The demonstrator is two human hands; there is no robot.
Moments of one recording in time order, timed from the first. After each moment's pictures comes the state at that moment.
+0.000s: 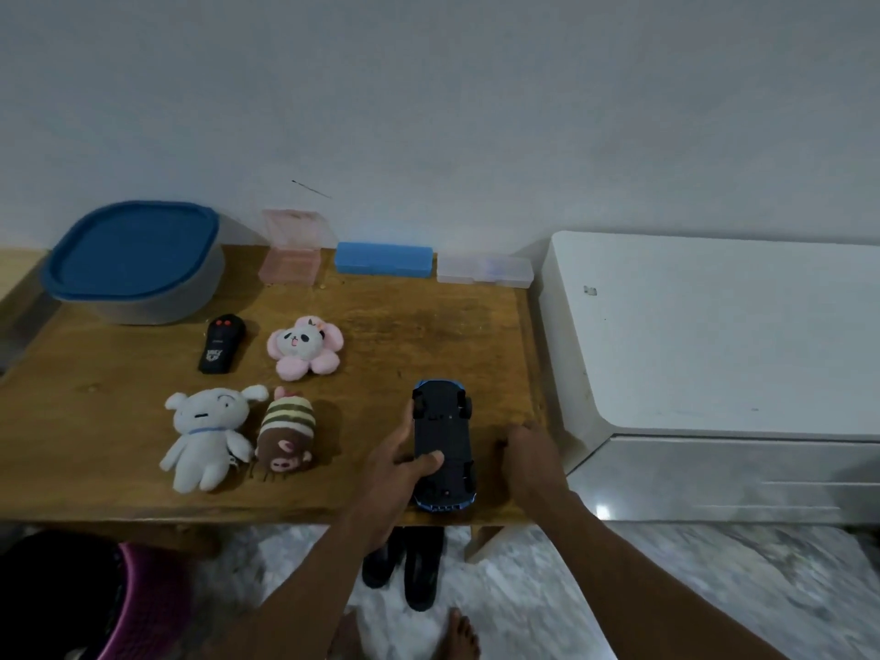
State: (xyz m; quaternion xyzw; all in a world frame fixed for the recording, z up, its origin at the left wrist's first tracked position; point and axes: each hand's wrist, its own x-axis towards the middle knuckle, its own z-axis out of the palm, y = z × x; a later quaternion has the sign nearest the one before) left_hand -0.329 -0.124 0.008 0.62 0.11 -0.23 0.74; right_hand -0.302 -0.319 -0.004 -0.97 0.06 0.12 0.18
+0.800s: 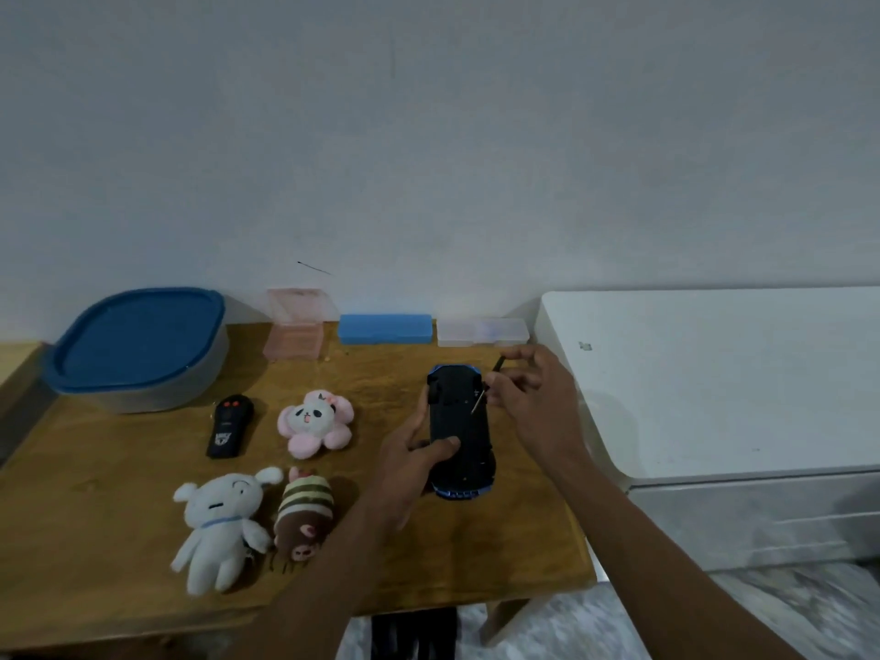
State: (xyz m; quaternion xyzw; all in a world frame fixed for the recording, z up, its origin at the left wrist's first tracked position) left_hand -0.288 -0.129 0.049 0.64 0.07 -0.21 0.73; right_hand -0.269 -0.292 0.106 -0.79 0.08 -0.08 0.61
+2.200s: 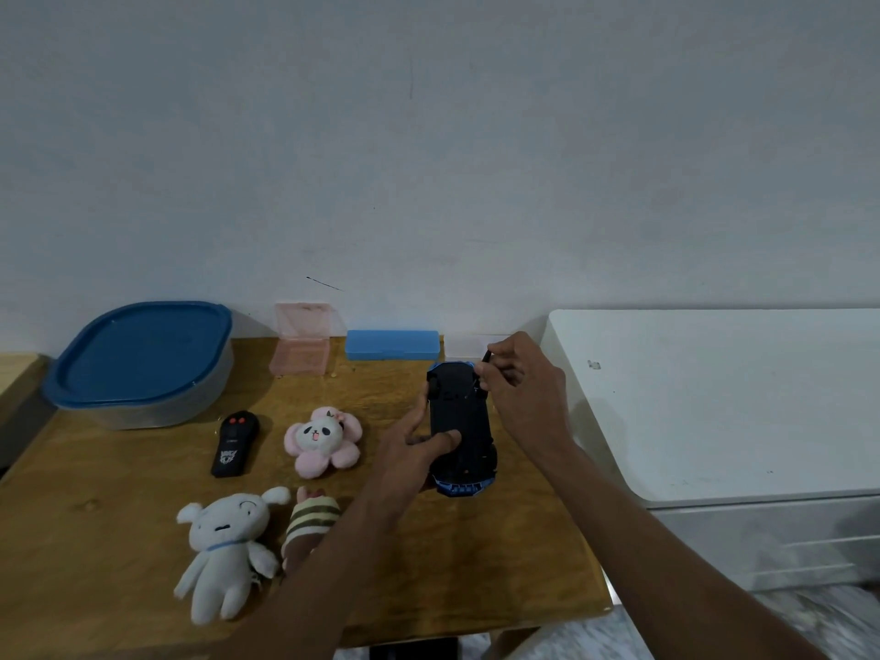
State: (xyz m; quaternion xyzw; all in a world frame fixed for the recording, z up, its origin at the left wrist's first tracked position) left_hand -0.237 -0.091 0.080 0.66 0.01 -0.16 0.73; right_hand -0.215 -0.248 0.135 -0.84 -0.01 -0.23 0.49
